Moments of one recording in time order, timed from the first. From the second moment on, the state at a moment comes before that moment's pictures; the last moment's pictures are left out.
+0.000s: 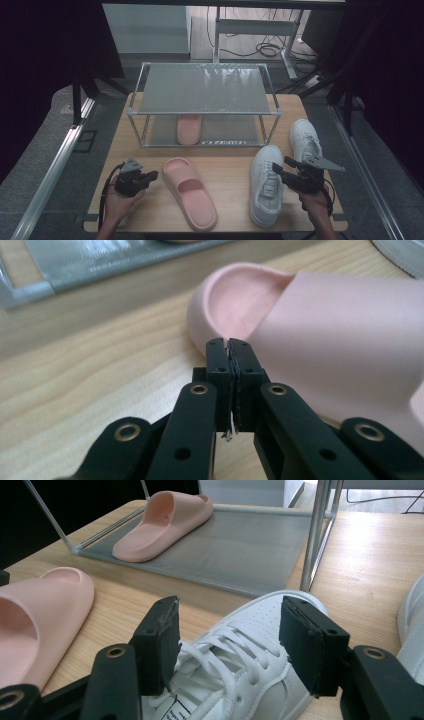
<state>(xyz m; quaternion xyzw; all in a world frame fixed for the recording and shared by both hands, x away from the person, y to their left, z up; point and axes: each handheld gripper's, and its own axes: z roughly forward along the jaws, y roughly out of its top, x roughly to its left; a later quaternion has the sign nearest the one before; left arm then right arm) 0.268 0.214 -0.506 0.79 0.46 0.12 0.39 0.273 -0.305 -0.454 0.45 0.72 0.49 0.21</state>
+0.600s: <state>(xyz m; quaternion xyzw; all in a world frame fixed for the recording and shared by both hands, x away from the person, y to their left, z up) 0.265 0.197 -0.521 0.80 0.45 0.10 0.38 0.272 -0.303 -0.451 0.45 0.71 0.50 0.20</state>
